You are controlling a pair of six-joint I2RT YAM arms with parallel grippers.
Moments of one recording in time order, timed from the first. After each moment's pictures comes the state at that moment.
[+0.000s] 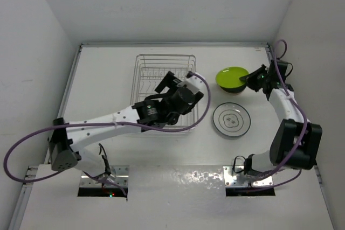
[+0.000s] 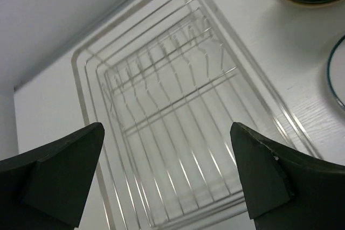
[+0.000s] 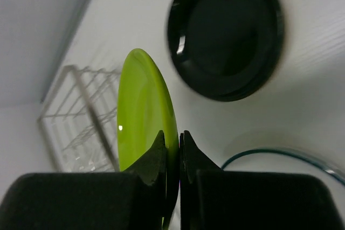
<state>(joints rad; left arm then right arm) -1.15 1.47 1.32 -0.37 -0.84 0.08 -0.22 1.40 0.93 -0.18 -0.34 0.79</state>
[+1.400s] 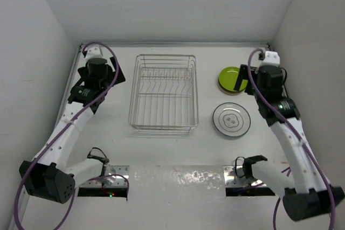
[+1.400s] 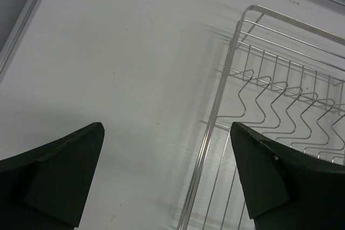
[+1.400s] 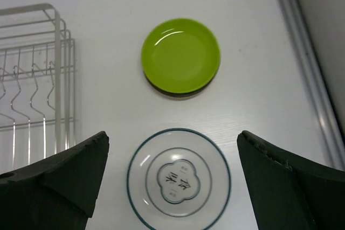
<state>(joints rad) -0.20 1.10 1.06 -0.50 -0.39 -0.39 0.18 1.02 1.02 -0.53 0.28 0.21</state>
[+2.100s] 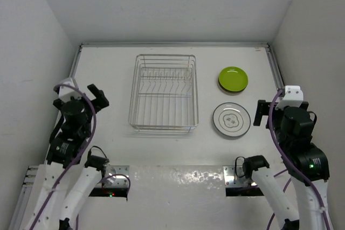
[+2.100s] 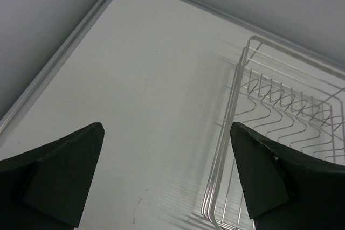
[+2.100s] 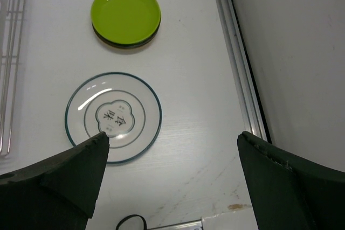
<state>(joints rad) -0.20 0.52 0.81 -0.59 -0.49 -0.36 0.17 0.48 1.02 -0.96 0.37 0.00</state>
